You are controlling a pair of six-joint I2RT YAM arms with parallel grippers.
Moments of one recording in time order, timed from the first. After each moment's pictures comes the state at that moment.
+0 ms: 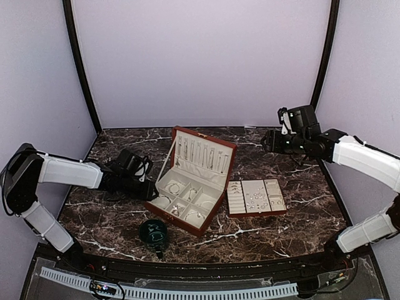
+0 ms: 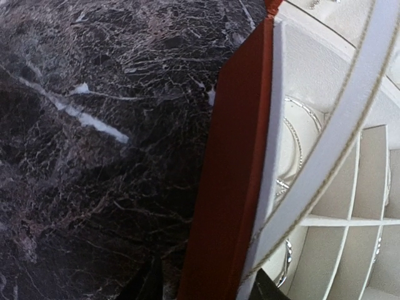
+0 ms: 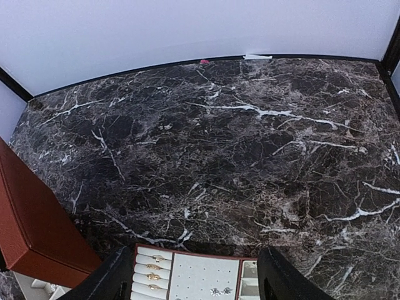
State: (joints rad) left arm -0.57 1.55 0.74 -0.16 0.09 -0.40; right arm 0.52 1.31 1.05 -0.36 0.13 0.41
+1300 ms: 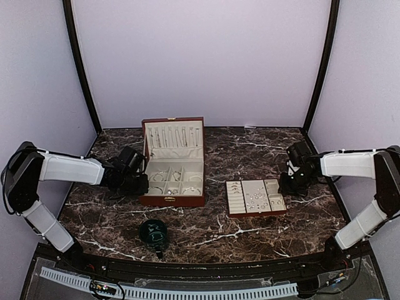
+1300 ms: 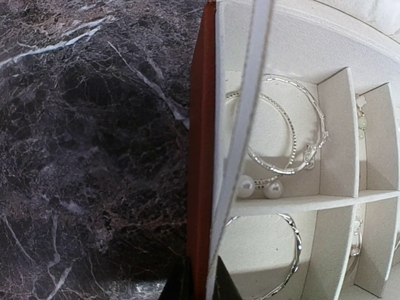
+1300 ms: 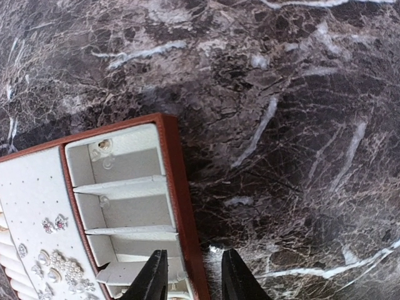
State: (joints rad) left arm -0.57 1.56 0.80 -0.26 -0.16 -0.61; right arm 0.33 1.47 0.77 -0.48 0.01 0.50
